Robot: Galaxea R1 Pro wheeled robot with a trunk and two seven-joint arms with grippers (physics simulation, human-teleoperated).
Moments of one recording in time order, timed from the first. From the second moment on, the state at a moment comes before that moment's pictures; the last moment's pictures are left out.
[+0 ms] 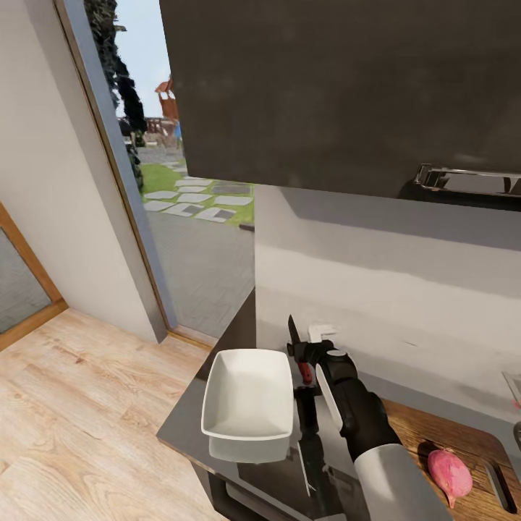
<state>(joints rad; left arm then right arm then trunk) 0.40 0.10 -0.14 -0.89 0.19 -0.35 0.10 -0.63 0.17 0.06 -1.07 0.09 0.60 -0.03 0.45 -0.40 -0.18</state>
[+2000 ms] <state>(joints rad) 0.40 0.10 -0.14 -0.88 0.19 -0.35 0.10 -0.63 0.16 -0.02 -1.04 0.09 0.65 -0.03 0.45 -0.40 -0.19</state>
